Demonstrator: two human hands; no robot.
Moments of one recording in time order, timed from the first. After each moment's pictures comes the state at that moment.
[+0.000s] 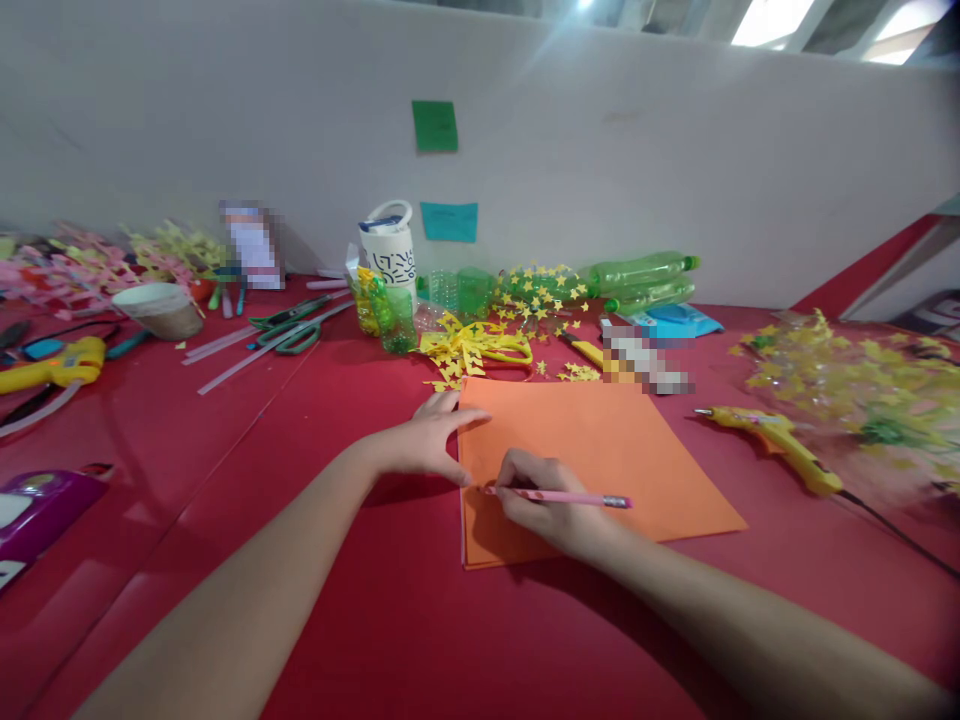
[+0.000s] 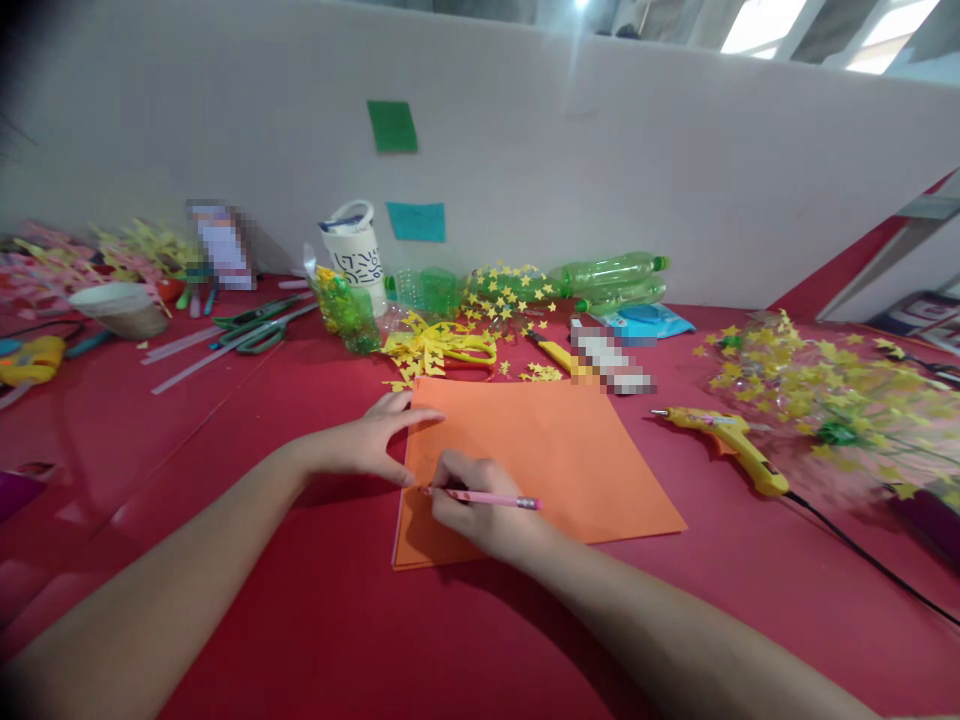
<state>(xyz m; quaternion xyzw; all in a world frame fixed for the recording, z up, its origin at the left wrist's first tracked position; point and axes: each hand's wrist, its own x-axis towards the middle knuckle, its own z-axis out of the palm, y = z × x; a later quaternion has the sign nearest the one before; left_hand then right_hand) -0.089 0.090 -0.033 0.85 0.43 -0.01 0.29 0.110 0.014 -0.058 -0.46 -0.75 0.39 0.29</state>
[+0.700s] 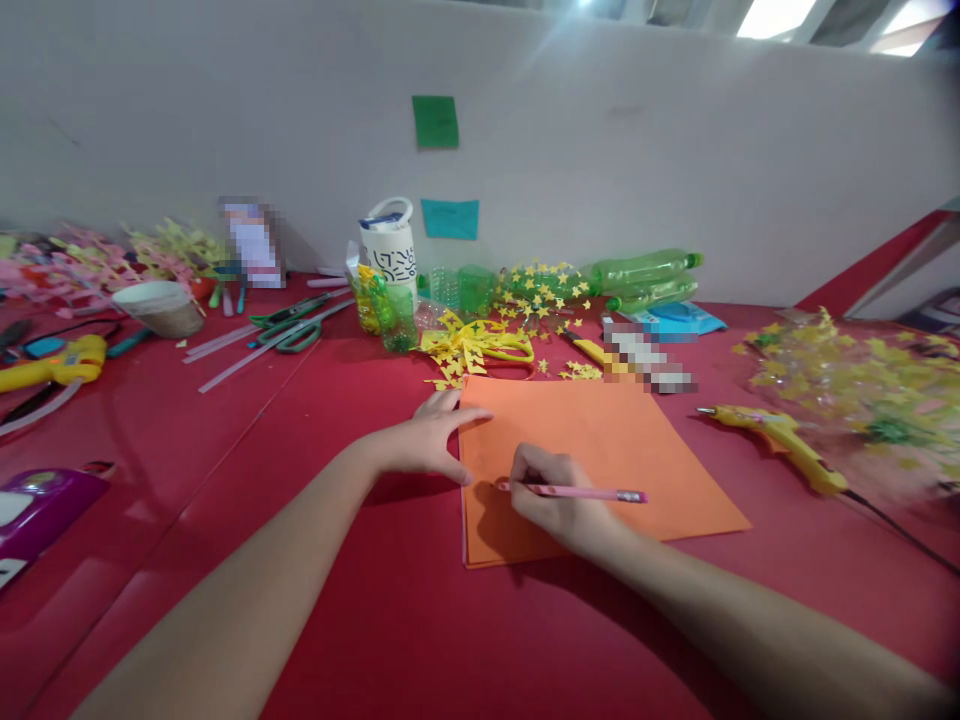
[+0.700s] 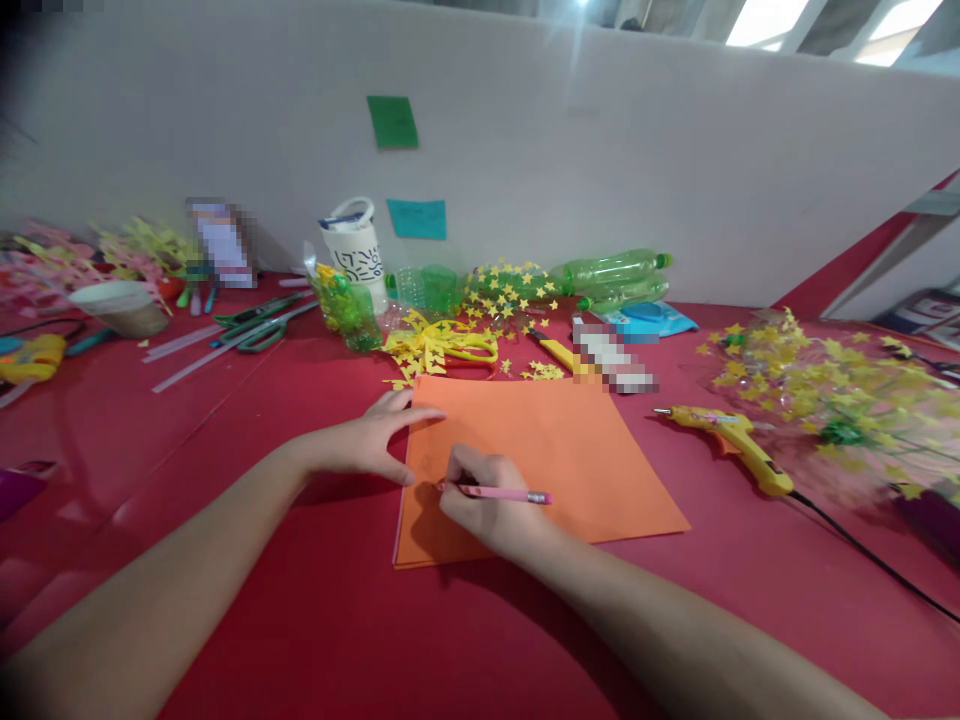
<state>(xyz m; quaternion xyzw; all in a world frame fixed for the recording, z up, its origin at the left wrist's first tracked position) -0.091 0.092 -0.036 0.86 0.42 -0.01 0.29 0.113 0.014 -0.061 -0.50 -0.72 0.37 0.31</state>
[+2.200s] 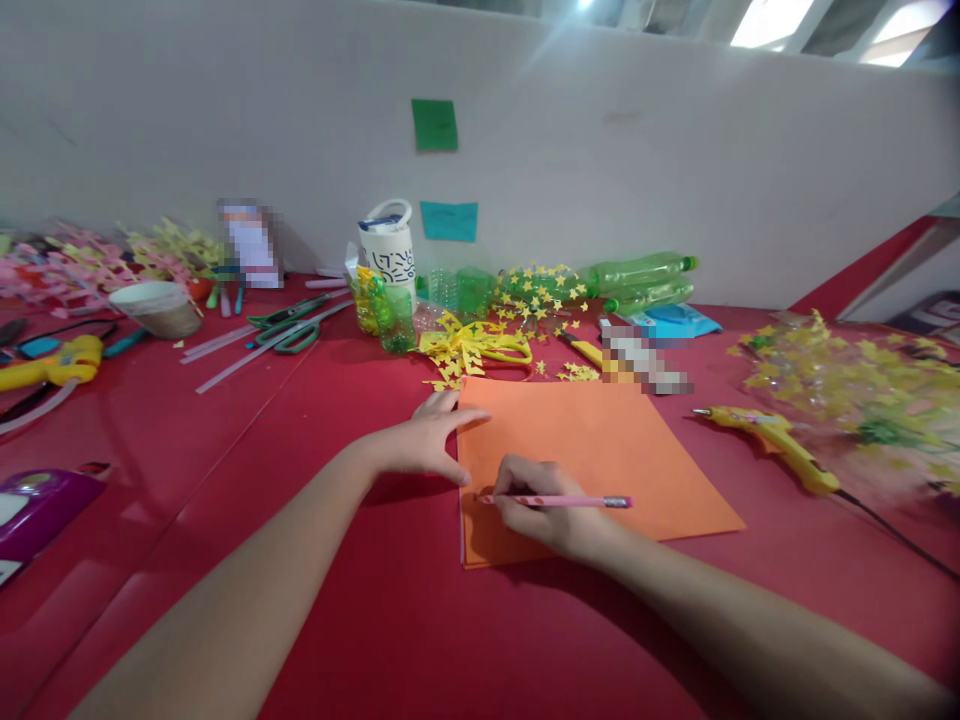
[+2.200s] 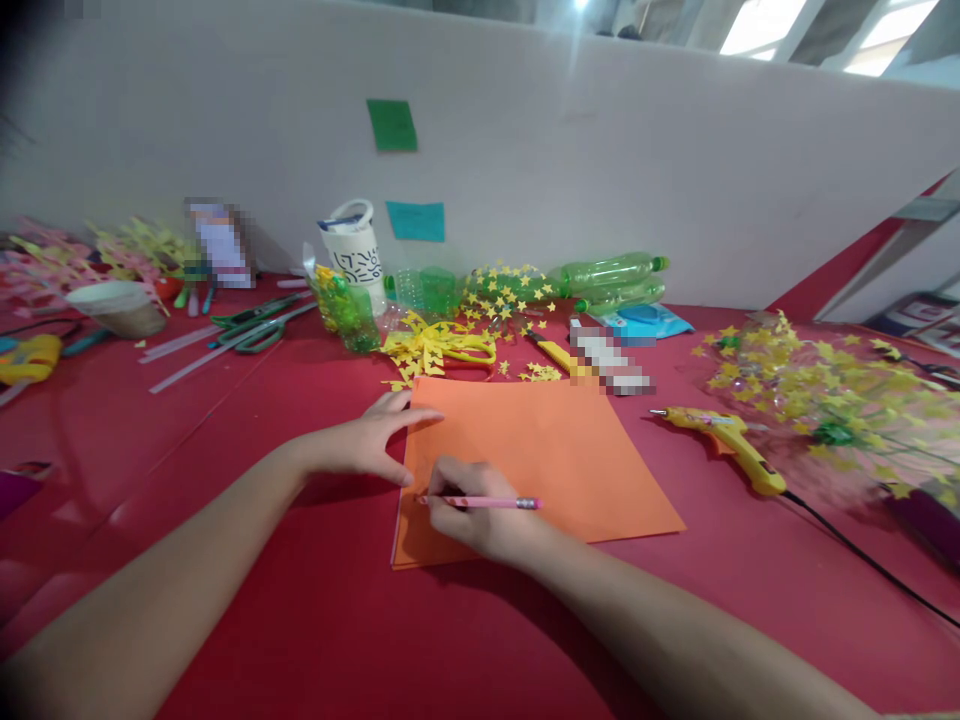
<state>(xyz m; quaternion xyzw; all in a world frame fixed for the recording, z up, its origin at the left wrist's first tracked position) -0.090 0.090 -0.033 0.85 0.43 -0.03 0.29 0.110 0.013 -0.057 -0.44 -0.76 0.41 0.27</state>
